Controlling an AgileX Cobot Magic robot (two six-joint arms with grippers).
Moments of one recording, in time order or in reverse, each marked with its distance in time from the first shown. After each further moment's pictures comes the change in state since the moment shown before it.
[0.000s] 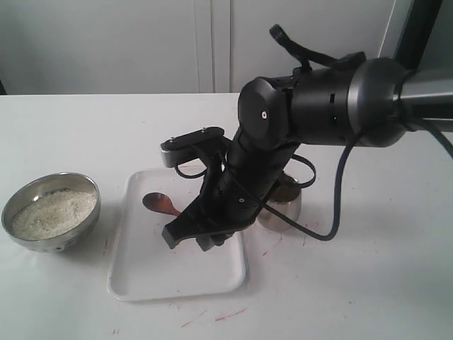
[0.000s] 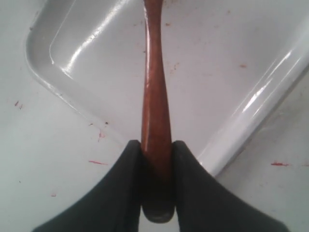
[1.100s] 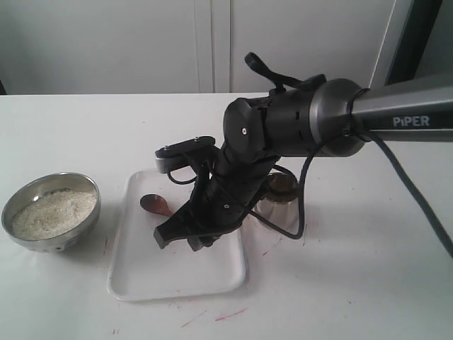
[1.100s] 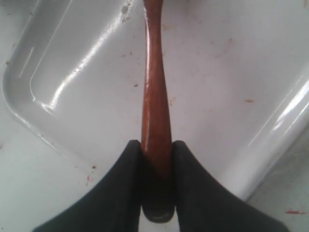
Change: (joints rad) left arm 0.000 0.000 0.000 0.000 0.000 0.000; right arm 0.000 0.110 -0.041 0.021 -0.080 0.000
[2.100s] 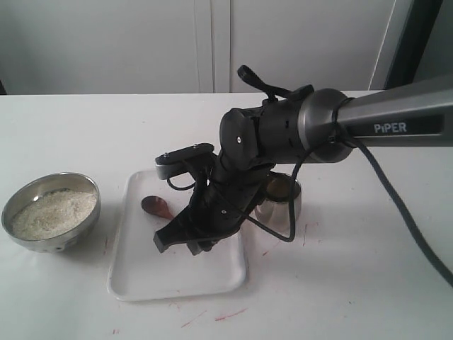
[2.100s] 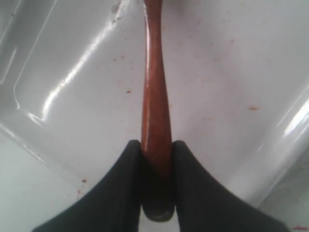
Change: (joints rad) left arm 0.000 0.000 0.000 0.000 0.000 0.000; right arm 0.000 0.043 -0.008 0.004 -0.023 0.000
